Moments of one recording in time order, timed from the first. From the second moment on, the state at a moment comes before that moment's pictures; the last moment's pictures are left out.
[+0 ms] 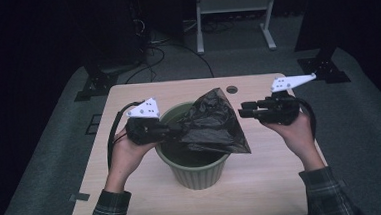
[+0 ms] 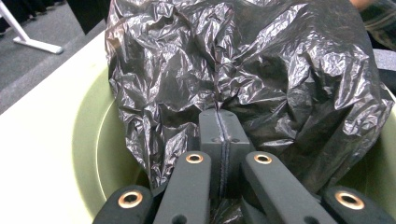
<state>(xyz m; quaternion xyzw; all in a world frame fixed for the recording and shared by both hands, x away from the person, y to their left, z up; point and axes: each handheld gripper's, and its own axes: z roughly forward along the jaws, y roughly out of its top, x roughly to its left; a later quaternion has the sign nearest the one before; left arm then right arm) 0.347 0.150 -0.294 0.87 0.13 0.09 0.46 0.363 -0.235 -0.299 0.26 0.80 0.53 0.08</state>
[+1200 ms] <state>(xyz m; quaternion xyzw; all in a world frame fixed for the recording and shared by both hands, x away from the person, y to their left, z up) 0.343 0.159 -0.296 0.86 0.14 0.08 0.48 0.277 -0.245 -0.339 0.22 0.81 0.54 0.07</state>
